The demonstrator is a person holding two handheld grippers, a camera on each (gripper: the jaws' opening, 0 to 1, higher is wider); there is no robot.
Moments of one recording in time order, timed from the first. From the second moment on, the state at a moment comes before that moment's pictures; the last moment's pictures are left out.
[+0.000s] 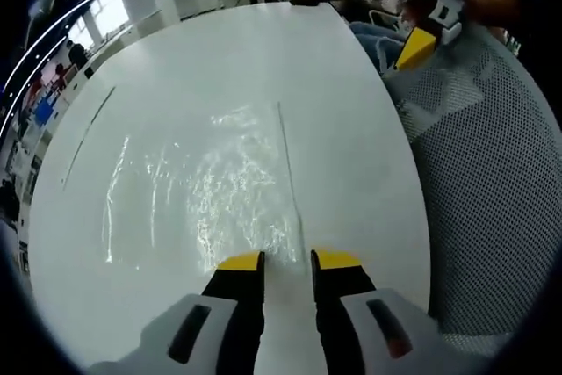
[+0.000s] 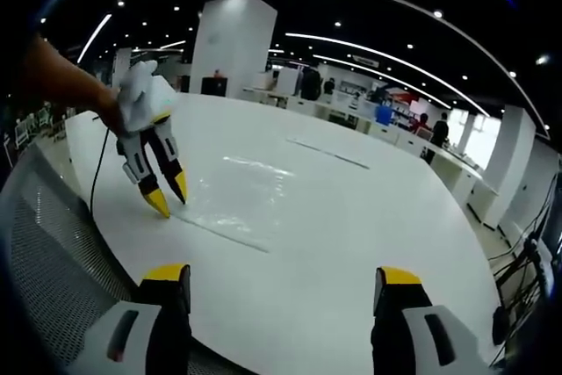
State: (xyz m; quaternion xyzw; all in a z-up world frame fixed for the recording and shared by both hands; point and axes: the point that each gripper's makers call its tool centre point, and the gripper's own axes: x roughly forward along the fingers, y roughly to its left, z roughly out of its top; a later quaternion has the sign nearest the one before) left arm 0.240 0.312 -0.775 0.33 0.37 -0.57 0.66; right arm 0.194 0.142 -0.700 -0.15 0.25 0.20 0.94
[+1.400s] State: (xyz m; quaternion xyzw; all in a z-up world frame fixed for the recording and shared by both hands) left arm 0.237 0.337 -0.750 0.36 0.31 -0.57 0.67; right arm 0.194 0.155 -0.698 -0.19 0.25 0.24 0.92
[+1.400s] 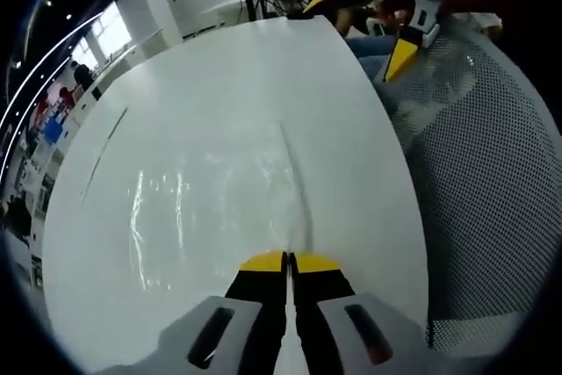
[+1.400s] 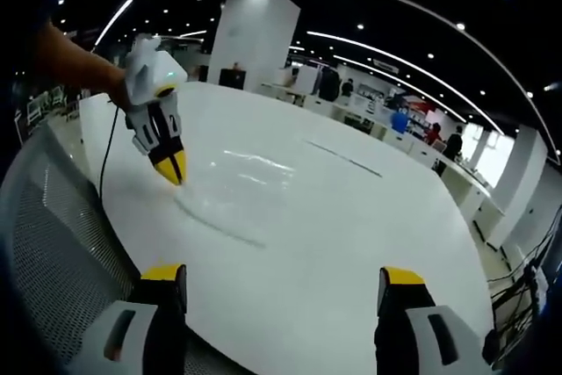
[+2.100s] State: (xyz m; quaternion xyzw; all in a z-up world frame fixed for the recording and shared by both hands) left arm 0.225 0.335 -0.715 0.36 0.28 -0.57 0.69; right arm 0.212 0.190 -0.658 -0.21 0.21 0.31 0.90
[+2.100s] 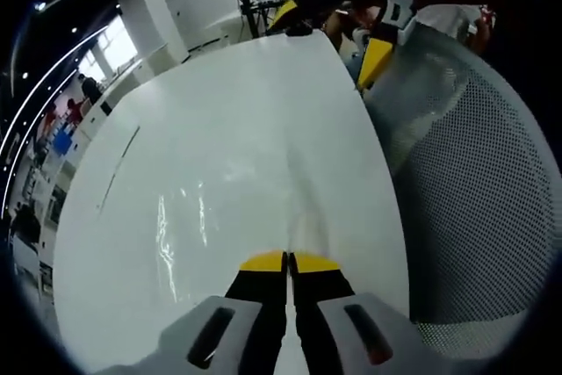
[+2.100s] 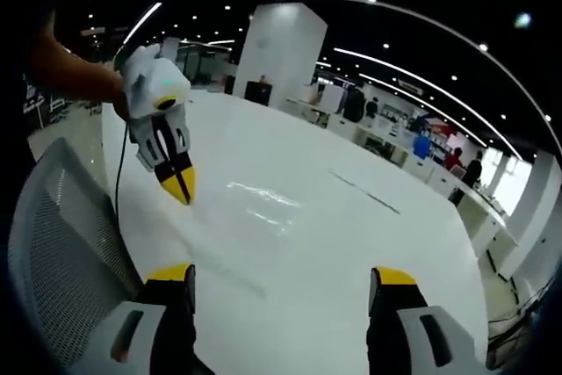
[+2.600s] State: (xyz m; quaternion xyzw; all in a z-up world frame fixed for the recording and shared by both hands) left arm 0.207 0.325 -0.693 0.36 0.25 -0.60 0.67; right arm 0.210 0.222 -0.654 -0.23 0.19 0.38 0.87
